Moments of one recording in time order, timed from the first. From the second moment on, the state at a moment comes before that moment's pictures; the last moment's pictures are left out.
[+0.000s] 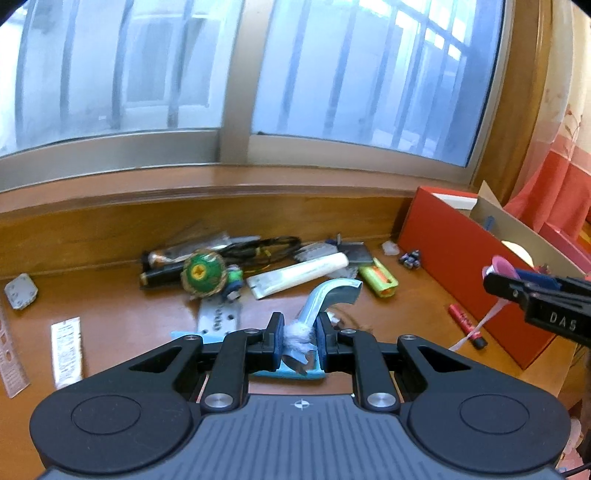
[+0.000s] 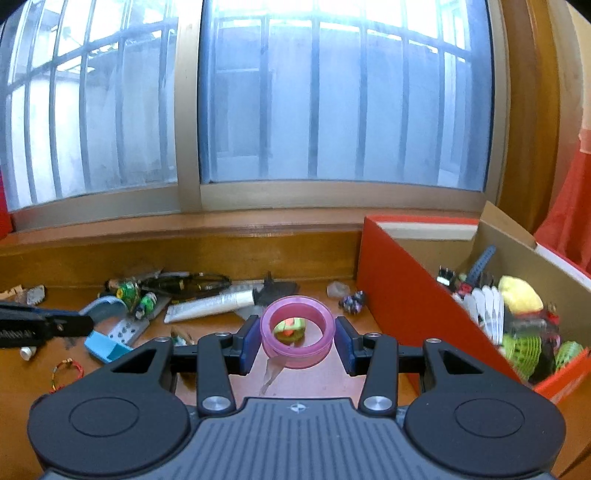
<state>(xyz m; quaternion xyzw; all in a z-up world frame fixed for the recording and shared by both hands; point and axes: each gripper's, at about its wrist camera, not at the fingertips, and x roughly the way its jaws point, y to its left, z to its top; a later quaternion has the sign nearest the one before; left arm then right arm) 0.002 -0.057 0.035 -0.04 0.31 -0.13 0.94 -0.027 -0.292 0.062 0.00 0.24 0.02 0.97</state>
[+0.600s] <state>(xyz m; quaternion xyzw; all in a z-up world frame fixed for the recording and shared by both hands) 0.052 -0.243 0.087 -0.04 0.25 -0.18 0.95 0.007 -0.468 0.139 0.01 0.16 0.05 0.99</state>
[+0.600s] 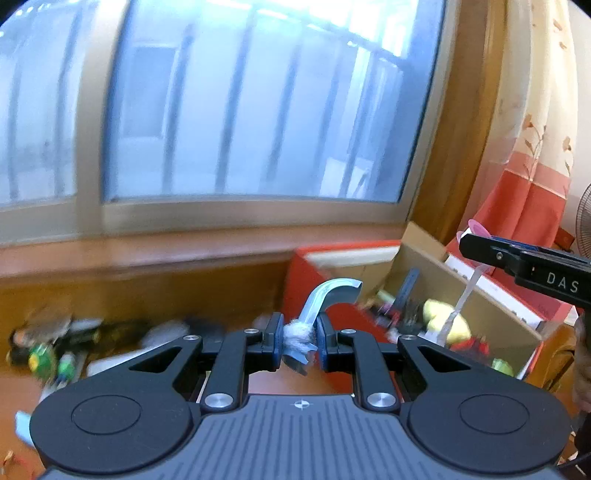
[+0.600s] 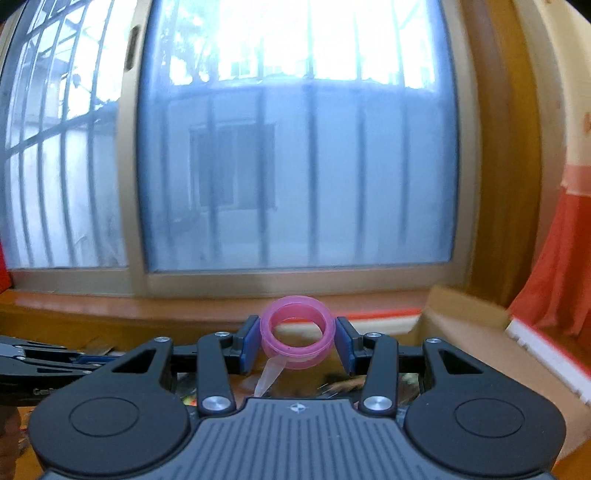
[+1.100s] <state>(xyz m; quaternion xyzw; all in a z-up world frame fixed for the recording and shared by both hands) 0.112 -0.366 0.081 -0.01 0.28 -0.21 0.94 0.054 -0.595 0.121 0.01 0.19 0.01 0.98</state>
